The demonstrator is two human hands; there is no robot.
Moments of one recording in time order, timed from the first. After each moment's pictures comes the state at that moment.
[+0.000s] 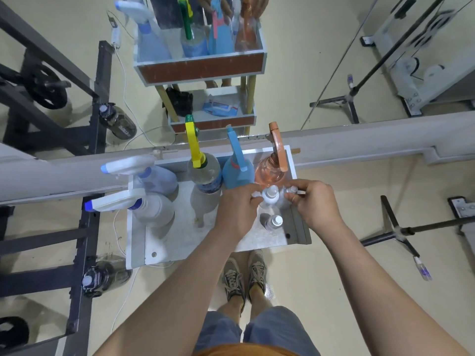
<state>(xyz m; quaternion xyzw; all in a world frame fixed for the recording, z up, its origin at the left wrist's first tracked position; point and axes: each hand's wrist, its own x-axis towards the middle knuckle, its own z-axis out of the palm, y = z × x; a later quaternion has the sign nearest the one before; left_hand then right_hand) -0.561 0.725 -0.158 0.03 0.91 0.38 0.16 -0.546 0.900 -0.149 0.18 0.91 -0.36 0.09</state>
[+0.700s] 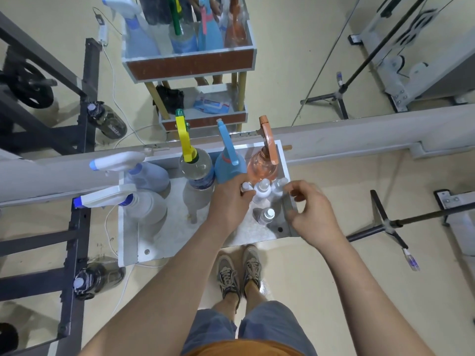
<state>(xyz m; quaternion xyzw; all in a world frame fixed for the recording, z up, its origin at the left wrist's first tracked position) -0.562 0.727 -0.155 0.00 0.90 0.41 0.18 -0.502 0.897 -0.136 0.15 0.90 -0.40 0.06</state>
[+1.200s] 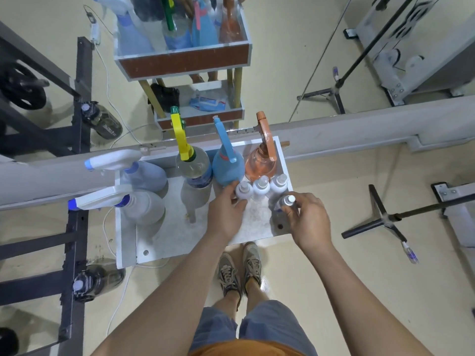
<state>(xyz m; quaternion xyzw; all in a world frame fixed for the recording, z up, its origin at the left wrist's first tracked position) -0.542 0.717 -0.198 -0.08 0.82 0.52 0.22 -0.486 0.895 -0.183 0.19 0.94 -0.27 0.05</state>
